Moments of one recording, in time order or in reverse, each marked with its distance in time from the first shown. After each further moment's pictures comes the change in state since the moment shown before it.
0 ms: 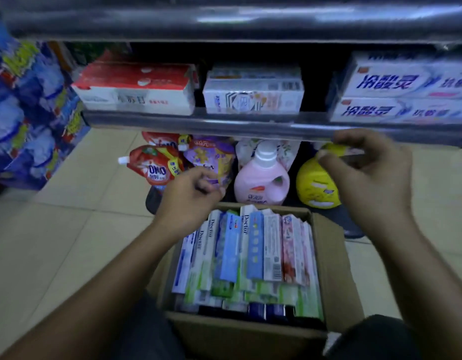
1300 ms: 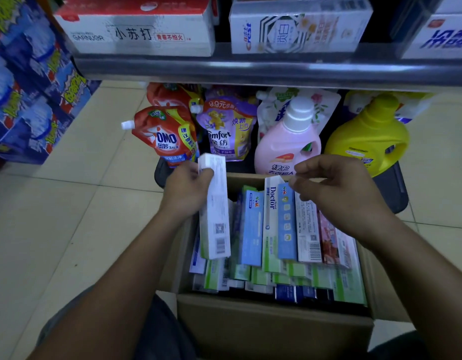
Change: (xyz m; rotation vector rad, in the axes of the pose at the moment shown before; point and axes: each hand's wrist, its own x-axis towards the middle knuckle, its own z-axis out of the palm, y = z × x) left_hand 0.012 -0.103 0.000 0.161 0.071 -0.281; right_hand -0.054 0.059 0.079 -0.039 -0.495 0.251
